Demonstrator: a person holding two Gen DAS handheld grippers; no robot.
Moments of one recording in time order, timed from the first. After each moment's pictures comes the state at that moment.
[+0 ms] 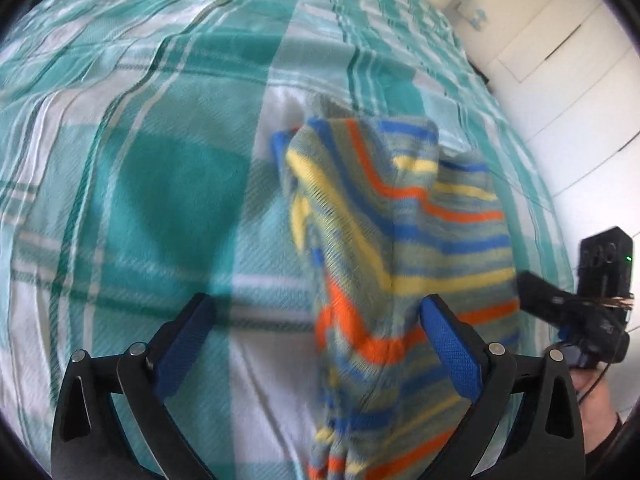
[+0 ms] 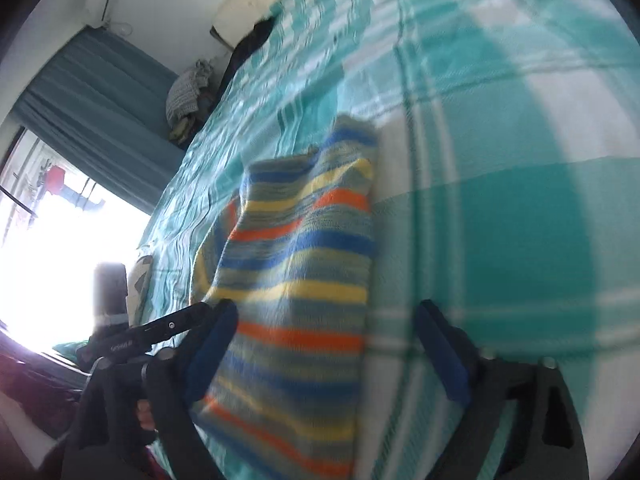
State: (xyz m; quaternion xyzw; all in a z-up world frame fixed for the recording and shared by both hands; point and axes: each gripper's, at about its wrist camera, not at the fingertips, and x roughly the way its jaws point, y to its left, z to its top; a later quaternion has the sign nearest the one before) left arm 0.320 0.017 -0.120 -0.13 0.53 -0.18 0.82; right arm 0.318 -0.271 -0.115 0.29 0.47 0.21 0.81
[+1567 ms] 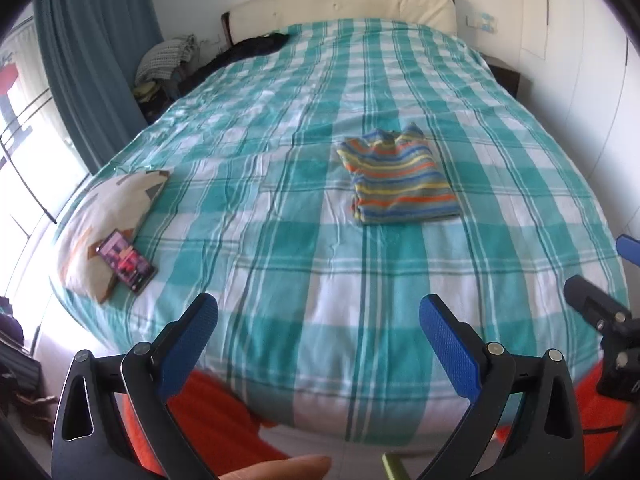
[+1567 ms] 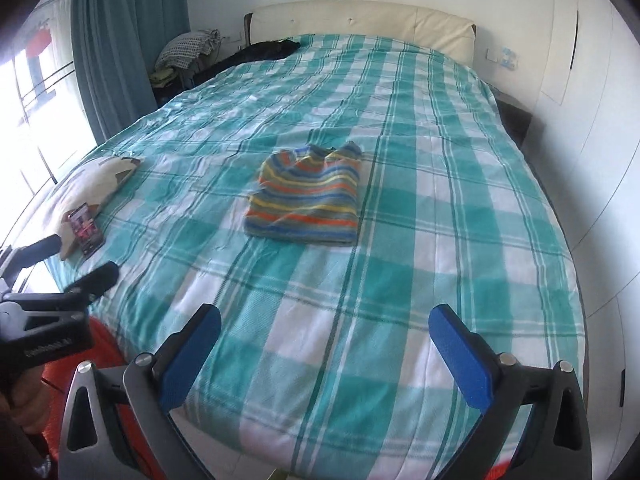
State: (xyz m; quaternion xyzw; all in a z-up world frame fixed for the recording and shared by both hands) left arm -0.016 -0.009 0.082 0.06 0.43 0.02 0.90; right arm -0.015 -0.195 0.097 0.00 0.41 0.07 0.91
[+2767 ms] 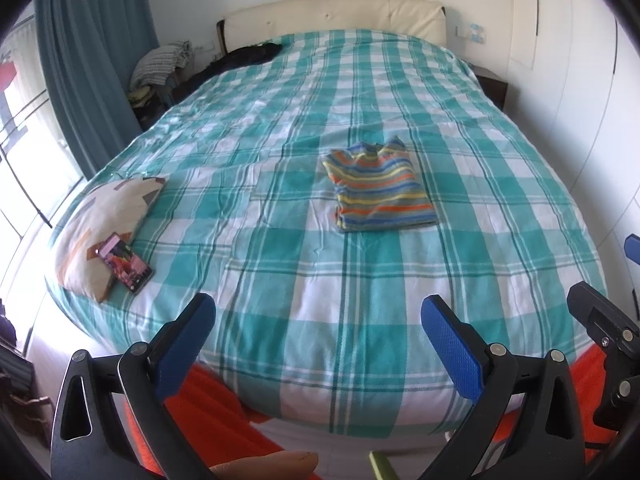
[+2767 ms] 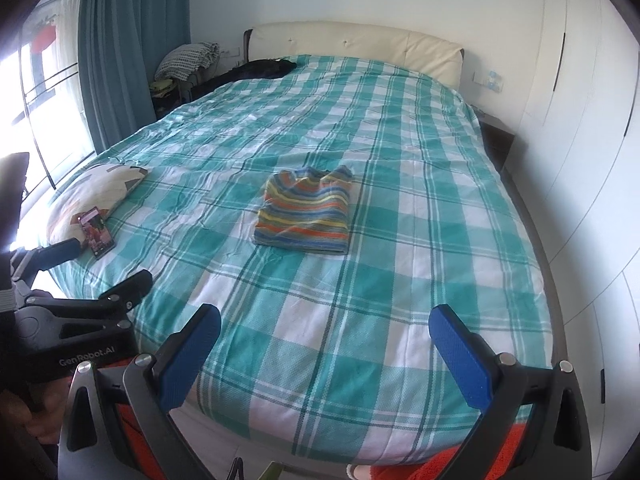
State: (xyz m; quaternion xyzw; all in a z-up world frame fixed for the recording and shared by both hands) left arm -0.037 -0.021 0.105 0.05 0.41 0.00 0.91; right arm -0.063 -0.192 0.143 -0.02 0.38 0.04 0.92
